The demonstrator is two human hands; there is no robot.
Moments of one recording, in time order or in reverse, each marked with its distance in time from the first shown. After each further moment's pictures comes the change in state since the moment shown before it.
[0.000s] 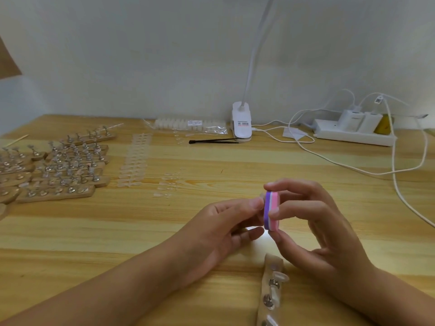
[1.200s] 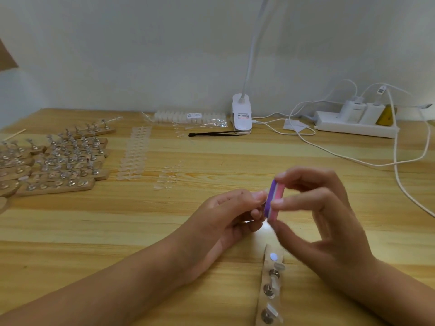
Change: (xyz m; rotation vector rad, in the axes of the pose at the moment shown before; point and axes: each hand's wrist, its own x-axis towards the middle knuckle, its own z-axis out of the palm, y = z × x) left_hand 0.000 -0.006 -0.001 -0.004 0.081 0.009; right_hand 0.002 -0.003 0.001 -0.089 0.068 -0.056
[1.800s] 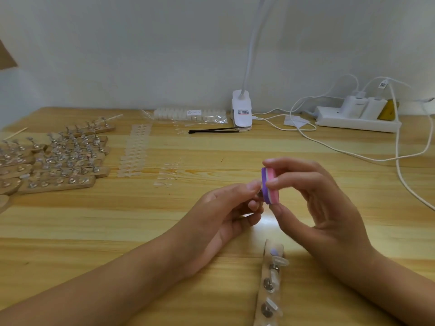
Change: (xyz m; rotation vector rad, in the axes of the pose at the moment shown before) left_hand 0.000 0.001 0.001 -0.044 0.011 0.015; right_hand 0.002 0.000 0.002 0.124 -0.008 0.089
